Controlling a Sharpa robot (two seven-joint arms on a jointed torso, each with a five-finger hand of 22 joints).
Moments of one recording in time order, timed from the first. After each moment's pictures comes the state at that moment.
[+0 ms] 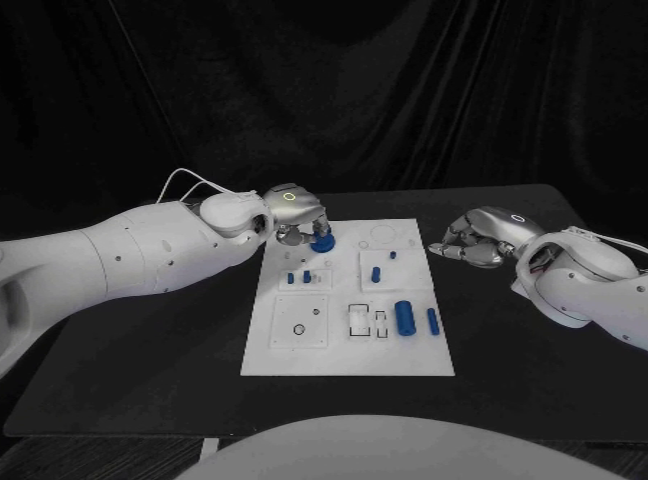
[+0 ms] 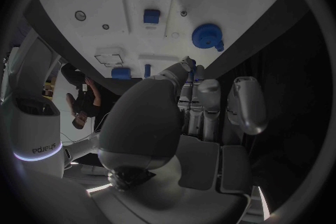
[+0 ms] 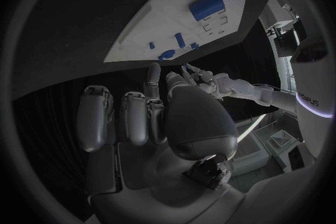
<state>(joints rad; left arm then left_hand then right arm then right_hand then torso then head) 1.22 -0.58 -0.21 1.09 -1.81 -0.33 0.20 1.46 -0.04 0.35 0.06 0.08 1.08 0.04 0.07 0.24 1.15 -0.01 0.15 0.12 1.31 -0.04 1.20 0.78 0.09 1.41 0.08 1.19 1.31 1.18 -0.91 -0.21 1.46 -1.44 -0.42 -0.04 1.19 0.06 -0.03 0.29 0.37 1.03 0.01 0.43 0.69 1.47 -0.07 1.57 1.31 1.47 -0.13 1.42 1.31 0.04 1.47 -0.02 1.37 1.31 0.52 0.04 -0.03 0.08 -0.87</state>
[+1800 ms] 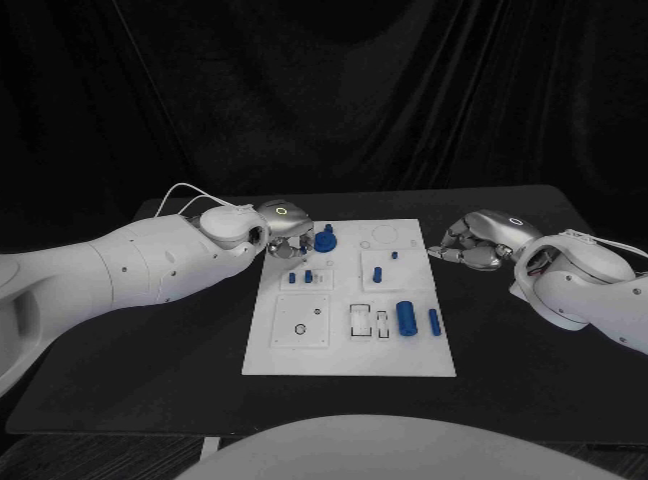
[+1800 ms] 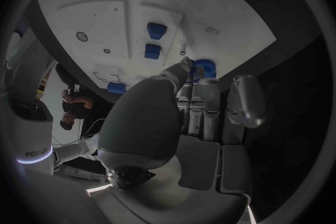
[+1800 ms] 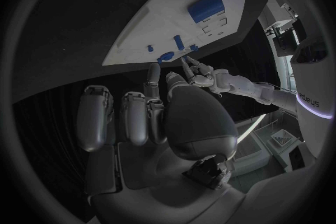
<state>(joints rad) 1.17 -0.57 -0.21 1.03 -1.81 -0.26 0.15 1.45 -0.06 0.35 0.07 0.06 1.04 0.04 0.07 0.21 1.15 -0.02 0.13 0.12 1.28 -0.04 1.18 0.75 0.09 1.39 0.08 1.16 1.31 1.17 -0.90 -0.21 1.45 -1.44 -0.42 -0.04 1.19 0.06 -0.03 0.29 0.37 1.03 0.01 0.43 0.69 1.47 -0.07 1.57 1.31 1.47 -0.13 1.42 1.31 0.04 1.47 -0.02 1.37 1.31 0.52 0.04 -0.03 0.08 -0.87</state>
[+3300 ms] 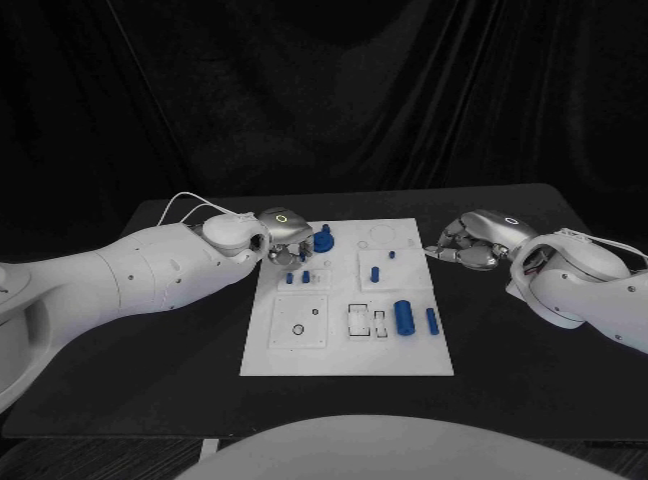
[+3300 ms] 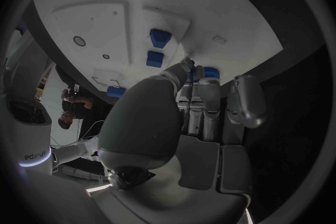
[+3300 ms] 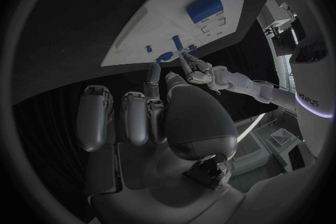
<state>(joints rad) 1.14 -0.54 -0.21 0.99 -1.81 -0.26 0.15 1.45 -0.06 0.35 0.07 0.06 1.04 0.04 0.07 0.21 1.15 -0.02 0.12 0.12 1.28 -0.04 1.18 0.75 0.09 1.39 0.08 1.16 1.31 1.17 -0.90 -0.21 1.45 -1.43 -0.42 -0.02 1.19 0.07 -0.02 0.29 0.37 1.03 0.00 0.43 0.69 1.47 -0.07 1.57 1.31 1.47 -0.13 1.42 1.31 0.04 1.47 -0.02 1.37 1.31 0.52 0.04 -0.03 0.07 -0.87</state>
